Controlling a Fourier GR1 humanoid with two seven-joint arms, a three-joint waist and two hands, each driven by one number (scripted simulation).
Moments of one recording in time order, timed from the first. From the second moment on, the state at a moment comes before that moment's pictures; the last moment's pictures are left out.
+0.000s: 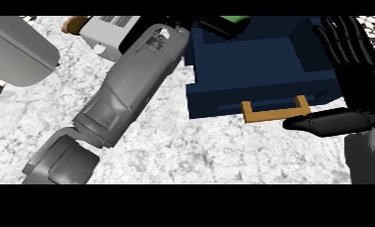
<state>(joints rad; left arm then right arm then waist) -1.35 0.00 -0.18 -0.36 0.25 0.31 -0.23 -0.31 -0.21 -0.14 -1.81 -0.12 0.21 0.07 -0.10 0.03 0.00</state>
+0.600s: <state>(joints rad) -1.30 0.00 -0.32 -0.32 0.34 0.27 -0.24 -0.40 -0.19 -0.08 -1.76 -0.15 0.25 0.07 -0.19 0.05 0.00</state>
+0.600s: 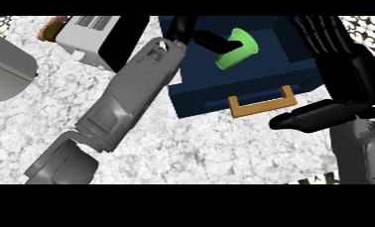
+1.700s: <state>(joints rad) -1.26 0.00 -0.25 -0.39 0.63 0.30 -0.50 -0.33 -0.39 0.21 -1.78 0.03 0.58 0.17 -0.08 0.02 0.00</state>
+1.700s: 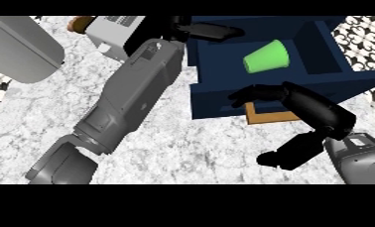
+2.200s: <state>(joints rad) -1.16 0.02 -0.23 -0.44 0.67 0.23 -0.56 -0.35 -0.33 0.35 -1.38 0.41 0.41 -0.03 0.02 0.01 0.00</state>
